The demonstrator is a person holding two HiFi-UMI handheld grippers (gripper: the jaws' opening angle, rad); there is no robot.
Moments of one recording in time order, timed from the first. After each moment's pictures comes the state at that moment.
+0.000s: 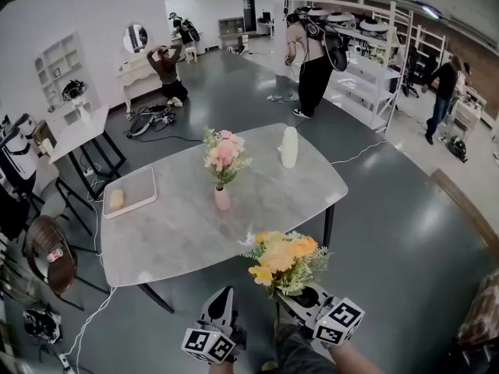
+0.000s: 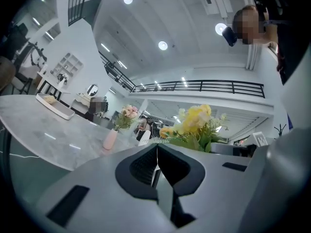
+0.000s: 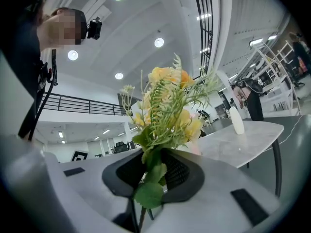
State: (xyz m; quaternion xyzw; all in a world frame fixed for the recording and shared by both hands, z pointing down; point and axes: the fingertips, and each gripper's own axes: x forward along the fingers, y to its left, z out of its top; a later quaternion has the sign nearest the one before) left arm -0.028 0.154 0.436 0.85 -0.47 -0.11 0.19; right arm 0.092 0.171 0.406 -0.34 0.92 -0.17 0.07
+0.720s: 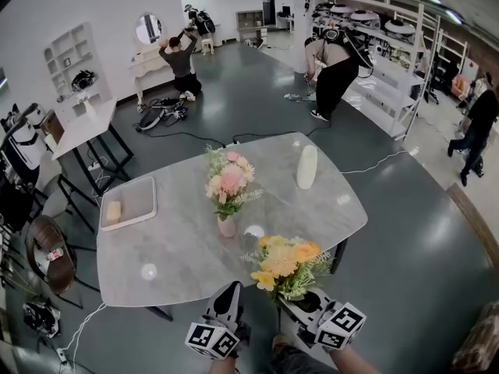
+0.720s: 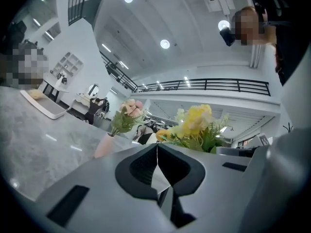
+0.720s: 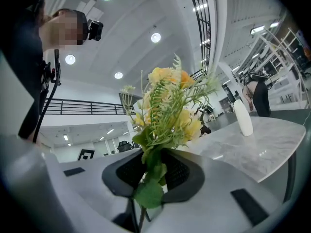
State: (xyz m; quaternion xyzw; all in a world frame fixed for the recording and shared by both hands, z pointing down) left arm -0.003 0.009 0.448 0.85 -0.49 -0.12 0.19; right arm 0.104 0.036 0.426 -0.31 0.93 -0.19 0.07
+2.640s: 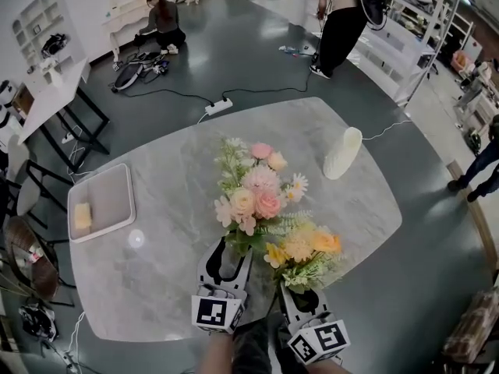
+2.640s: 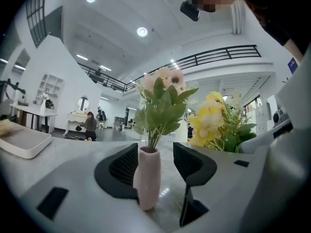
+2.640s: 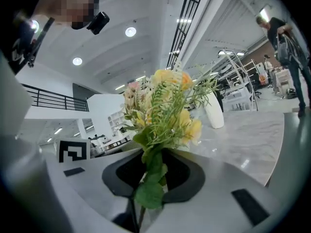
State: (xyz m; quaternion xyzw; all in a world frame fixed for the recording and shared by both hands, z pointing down) left arm -0.054 -0.204 0.514 0.86 -0.50 0.01 0.07; right arm 0.046 -0.123 0.517 -0.55 0.80 -0.23 0.03
